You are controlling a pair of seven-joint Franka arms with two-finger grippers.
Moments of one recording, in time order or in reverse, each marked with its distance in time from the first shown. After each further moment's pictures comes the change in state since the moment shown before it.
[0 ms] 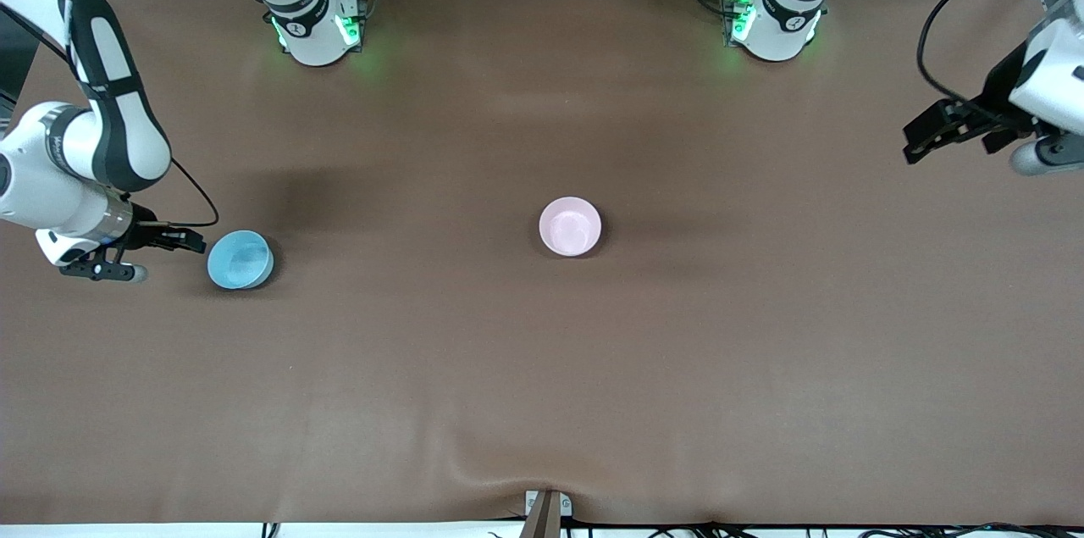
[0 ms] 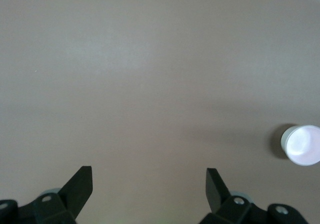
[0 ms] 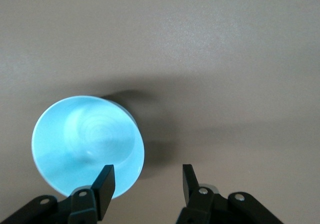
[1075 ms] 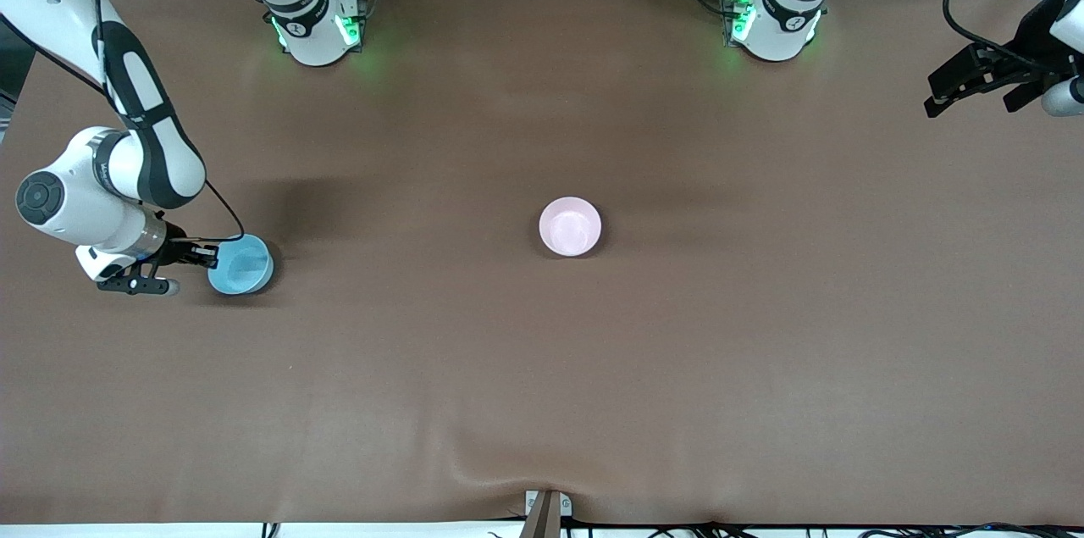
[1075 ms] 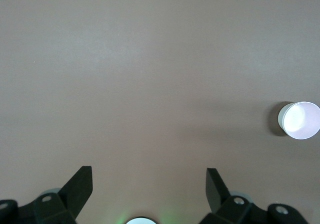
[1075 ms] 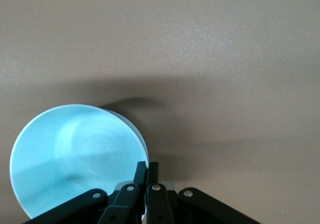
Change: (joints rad) left arm -0.038 -0.106 0.080 -0.080 -0.048 -0.024 0.073; right arm 0.028 0.089 0.009 0.005 0.004 0.107 0.000
